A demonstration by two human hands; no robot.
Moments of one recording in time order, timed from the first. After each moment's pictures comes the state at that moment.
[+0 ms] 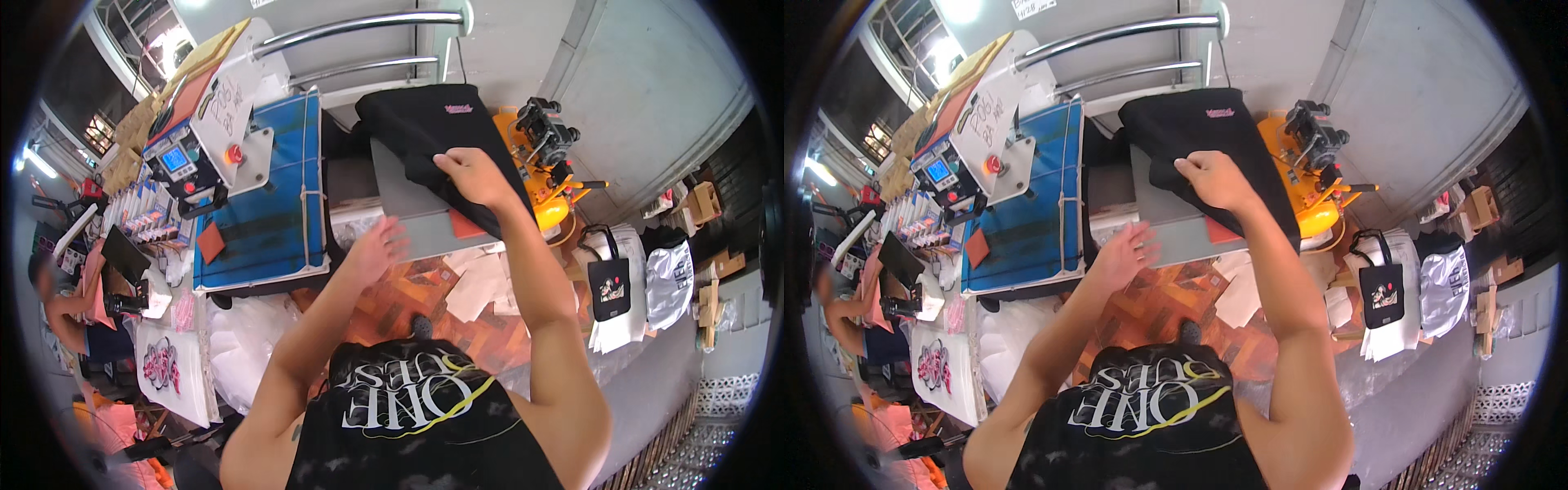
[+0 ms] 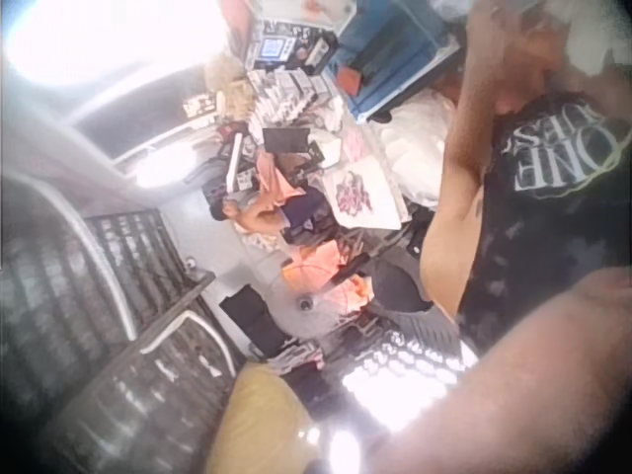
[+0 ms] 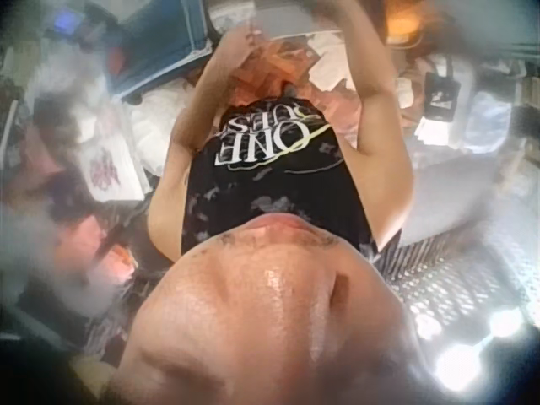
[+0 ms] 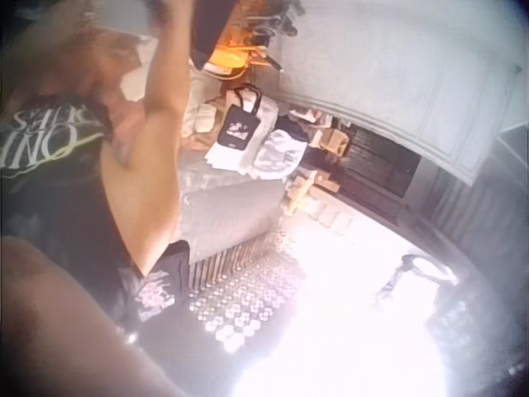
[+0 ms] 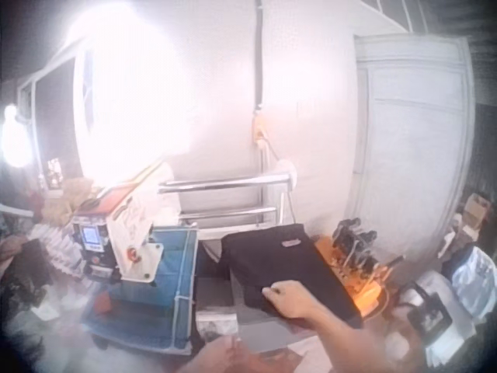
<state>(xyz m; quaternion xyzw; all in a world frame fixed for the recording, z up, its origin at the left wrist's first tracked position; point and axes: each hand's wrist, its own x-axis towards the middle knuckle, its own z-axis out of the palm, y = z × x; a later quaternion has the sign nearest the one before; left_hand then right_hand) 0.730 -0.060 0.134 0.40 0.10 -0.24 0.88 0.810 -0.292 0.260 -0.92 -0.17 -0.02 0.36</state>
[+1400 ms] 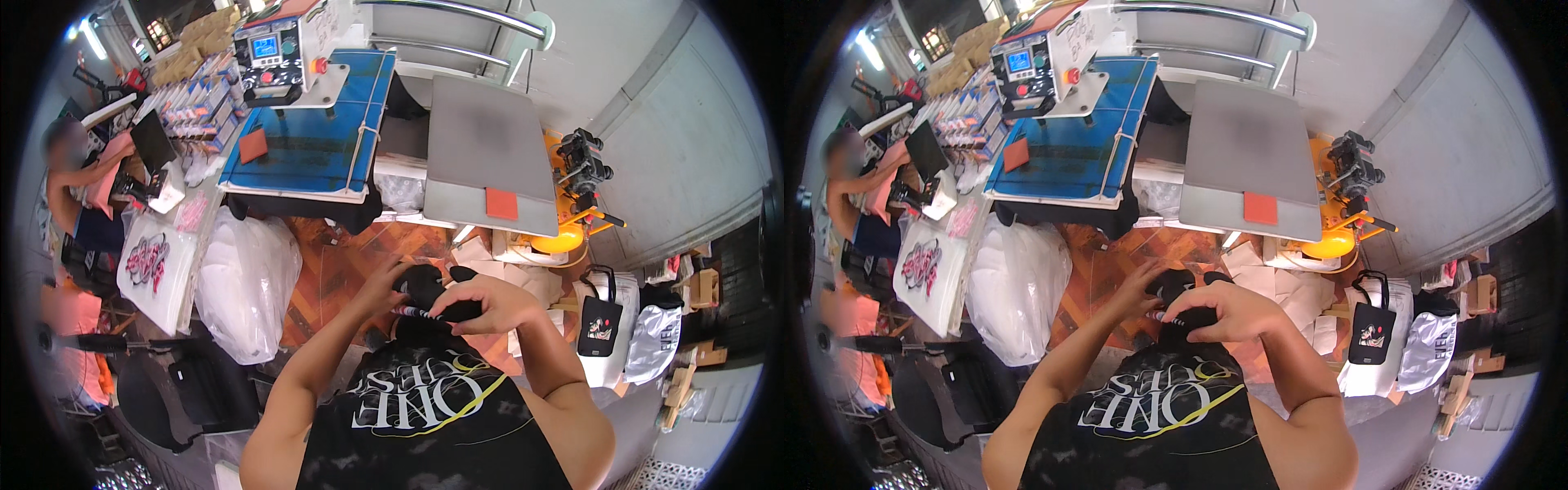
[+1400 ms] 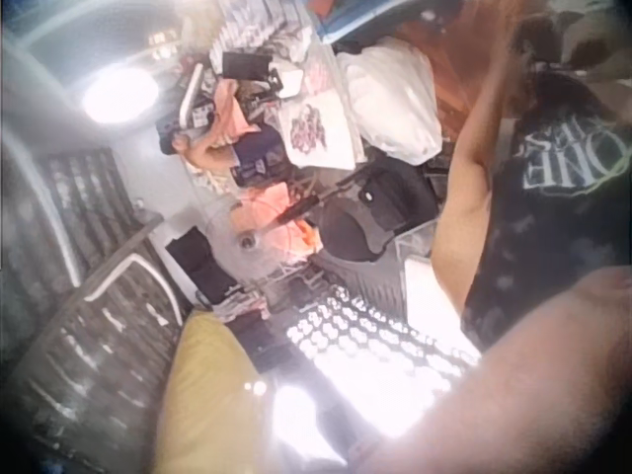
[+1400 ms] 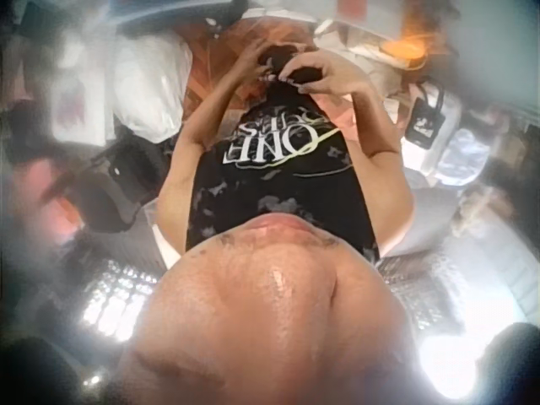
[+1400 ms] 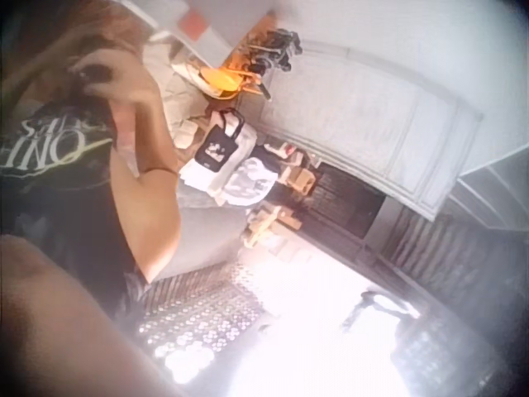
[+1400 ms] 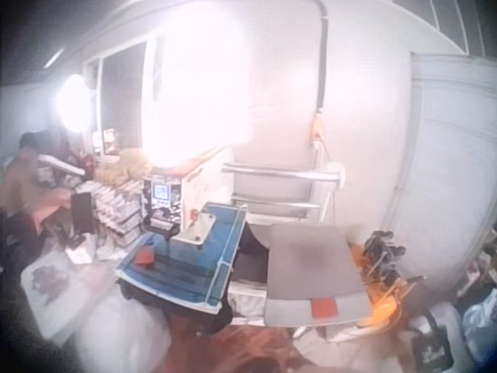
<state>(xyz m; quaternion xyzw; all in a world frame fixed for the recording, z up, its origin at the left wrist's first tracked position) 0.541 -0.060 0.051 0.86 -0.13 0.07 0.49 0.585 -0.296 0.276 -0.67 -0.44 0.39 0.45</state>
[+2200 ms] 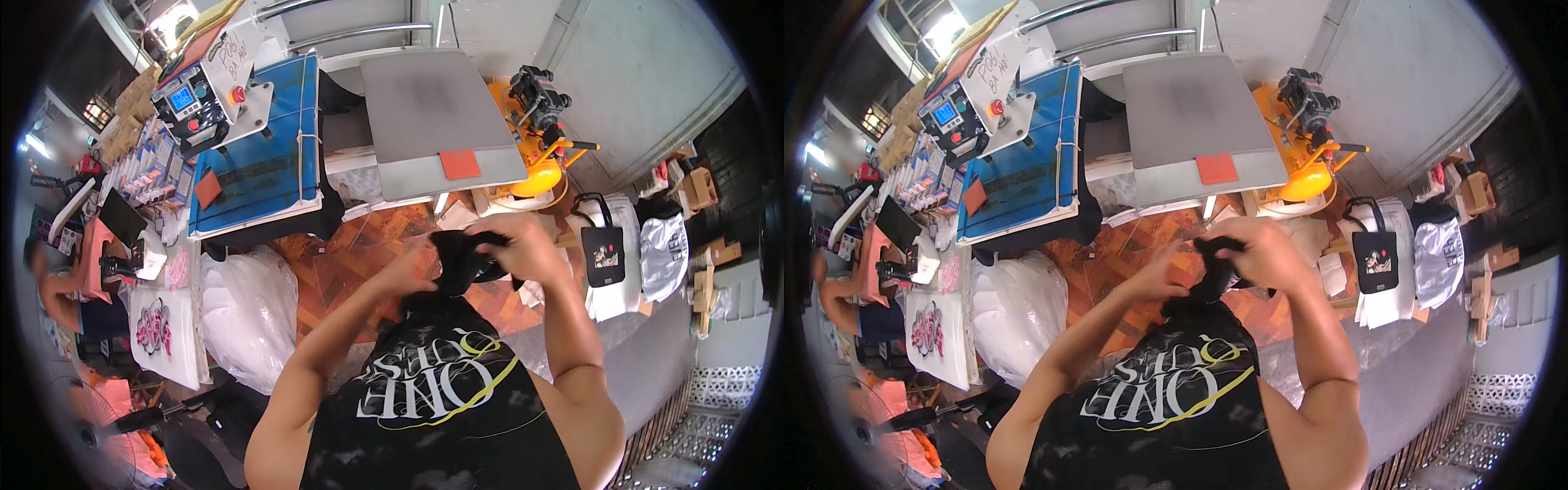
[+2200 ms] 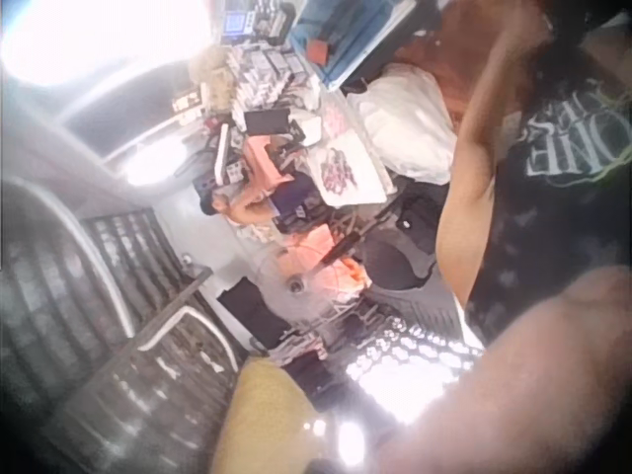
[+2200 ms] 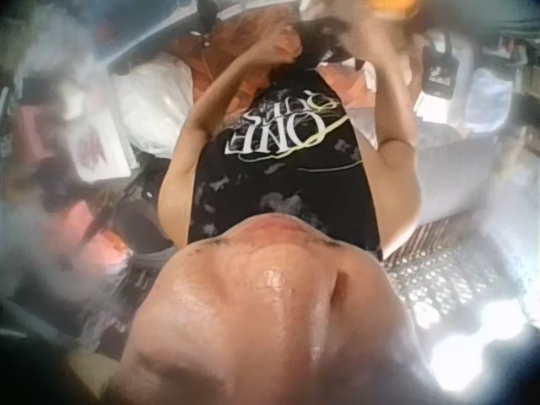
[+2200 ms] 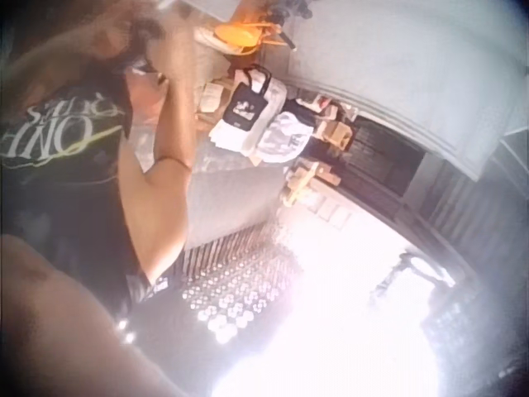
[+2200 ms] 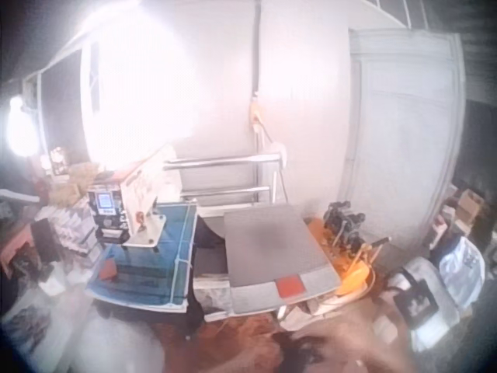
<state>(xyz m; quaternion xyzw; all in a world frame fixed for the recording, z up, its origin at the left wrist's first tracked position) 0.585 -0.122 0.025 0.77 -0.30 -0.05 0.56 0.568 -0.358 0.279 -0.88 -0.26 -0.02 0.39</state>
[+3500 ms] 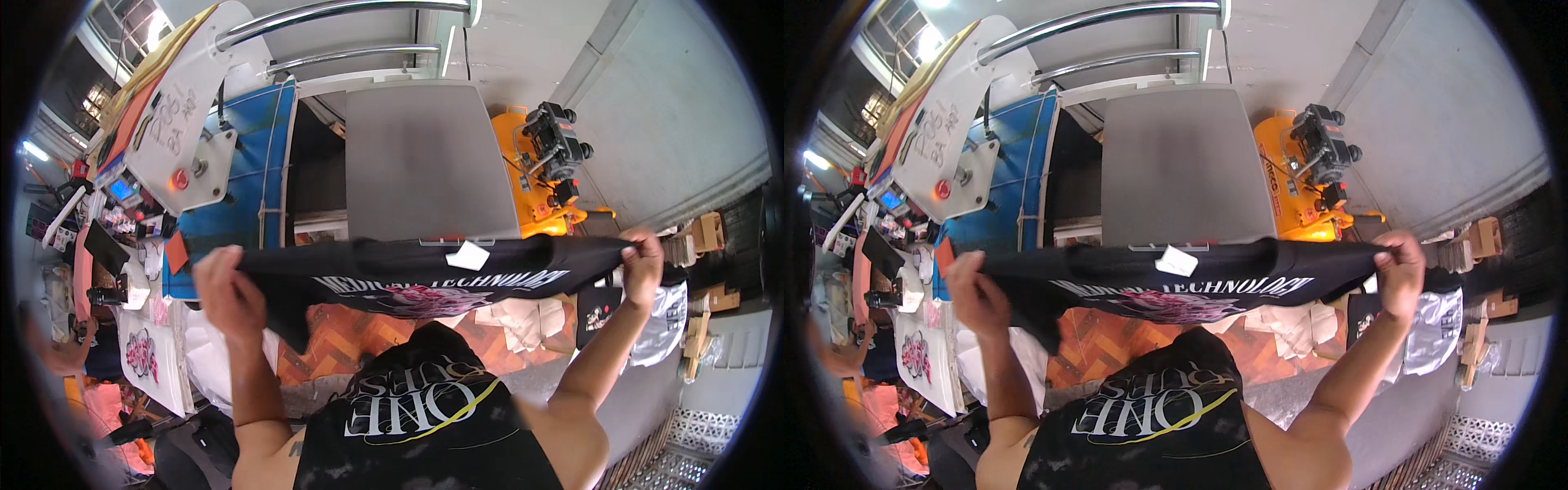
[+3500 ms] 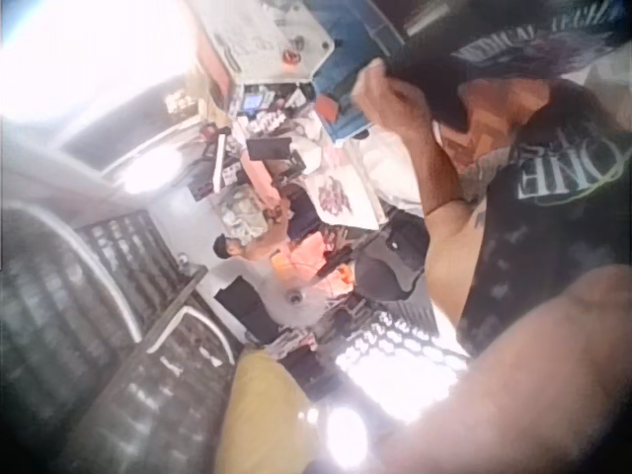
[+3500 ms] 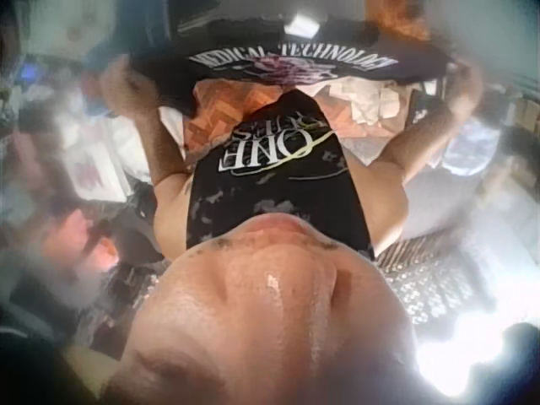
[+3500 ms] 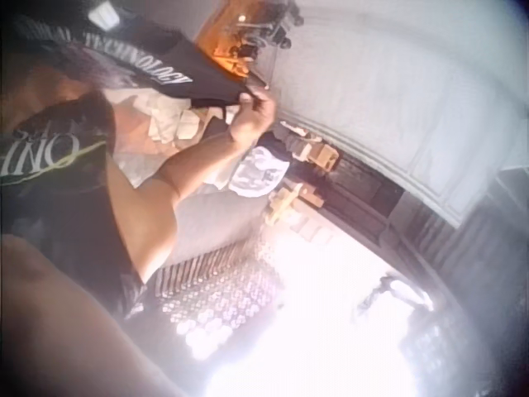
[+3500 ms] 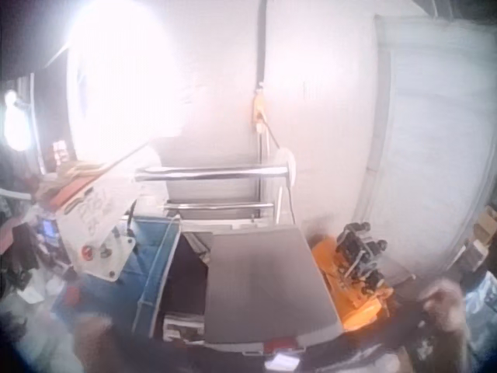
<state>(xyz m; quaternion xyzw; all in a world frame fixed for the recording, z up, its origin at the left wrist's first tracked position) 0.717 -0.015 0.268 0.86 -0.12 0.49 0.10 0.762 -0.605 0.281 -0.76 -0.07 -0.16 0.63</state>
